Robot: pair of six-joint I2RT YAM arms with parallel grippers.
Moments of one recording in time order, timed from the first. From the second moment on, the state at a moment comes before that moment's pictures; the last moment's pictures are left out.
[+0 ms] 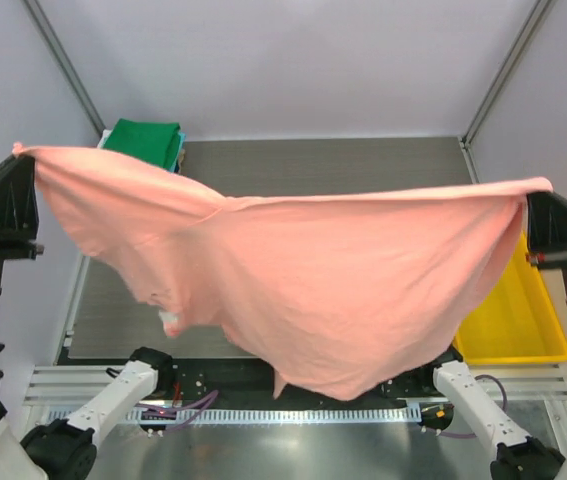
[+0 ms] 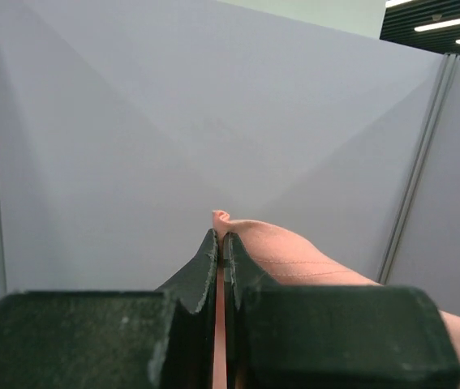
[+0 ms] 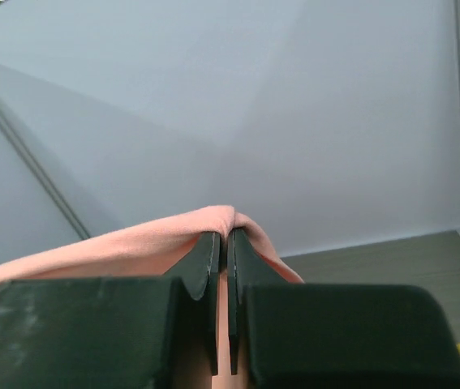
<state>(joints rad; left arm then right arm) -0.31 0.78 1.96 -0.60 -0.08 -0.11 0.20 0.63 1.75 -0.73 0.12 0.36</state>
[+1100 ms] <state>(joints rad) -0.13 2.15 2.14 -0.79 -0.03 -0.13 0.14 1.92 1.69 -0.64 0.24 0.41</state>
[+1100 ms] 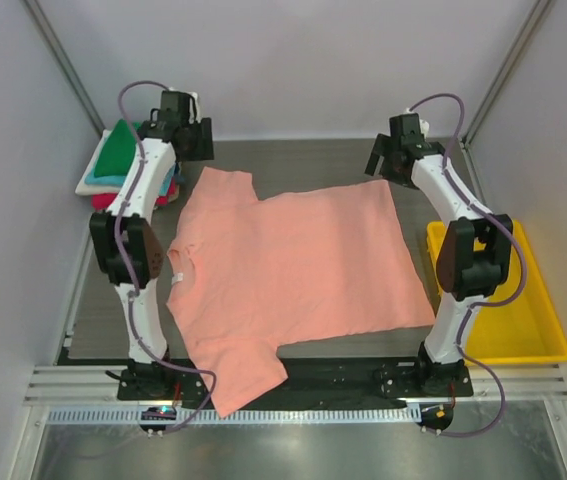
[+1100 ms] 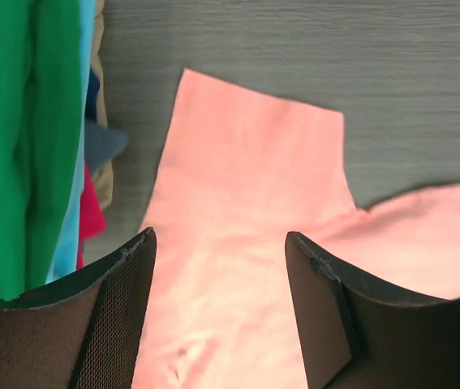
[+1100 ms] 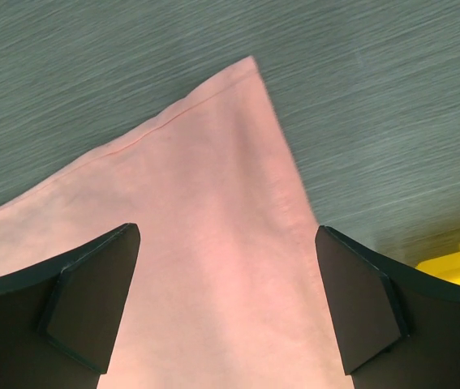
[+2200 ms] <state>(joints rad) -0.18 2.41 2.06 -0.67 -0.09 -0.44 0.11 2.34 1.93 -0.51 -0.16 0.54</state>
